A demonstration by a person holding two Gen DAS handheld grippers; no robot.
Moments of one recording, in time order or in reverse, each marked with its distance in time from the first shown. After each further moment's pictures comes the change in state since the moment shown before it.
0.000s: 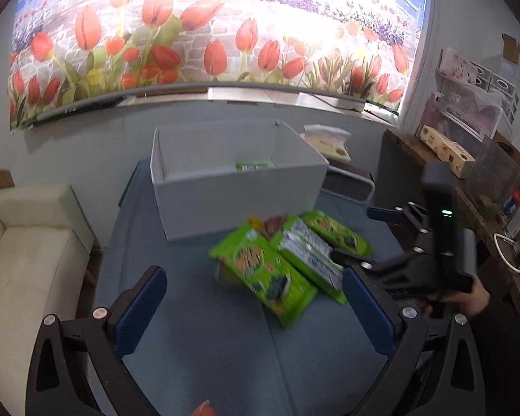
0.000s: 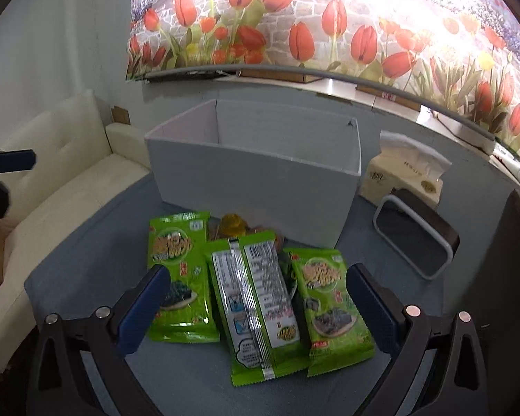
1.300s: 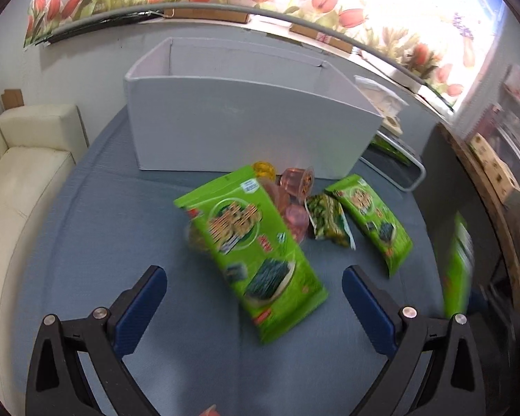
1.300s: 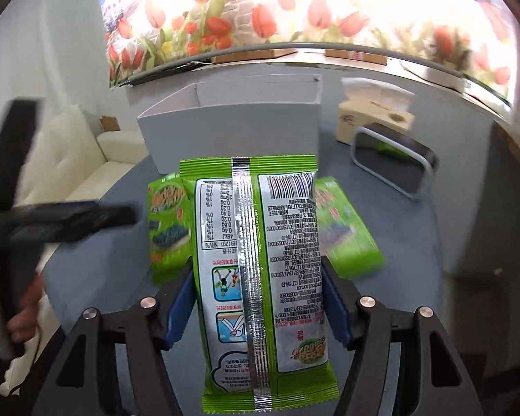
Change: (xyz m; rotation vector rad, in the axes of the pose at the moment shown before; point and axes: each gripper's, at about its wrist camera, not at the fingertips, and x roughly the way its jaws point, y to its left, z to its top) left arm 0.130 -0.016 -0.016 -0.232 0.169 0.102; right arm -0.068 -0.018 -0.067 0.226 0.014 0.000
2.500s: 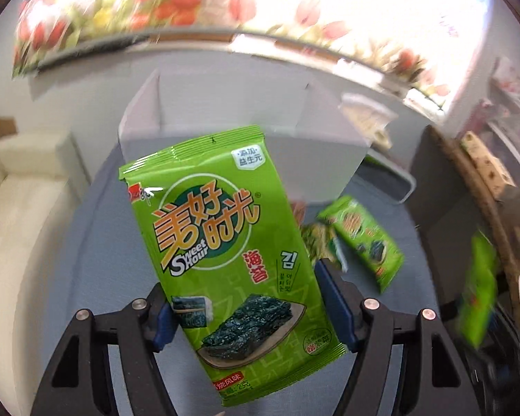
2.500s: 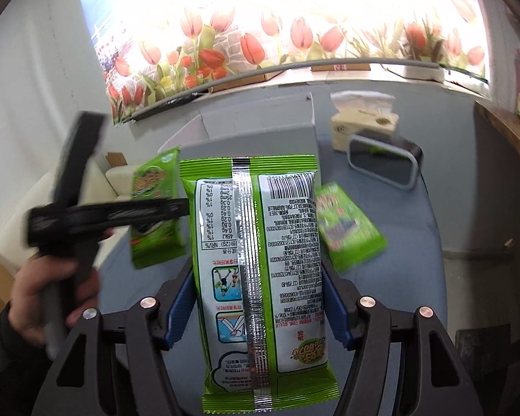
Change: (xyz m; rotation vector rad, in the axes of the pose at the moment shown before) left arm -0.035 0.005 0.033 0.109 -0.045 -0.026; right arm -0.023 0.023 0.029 0.120 -0.103 0.070
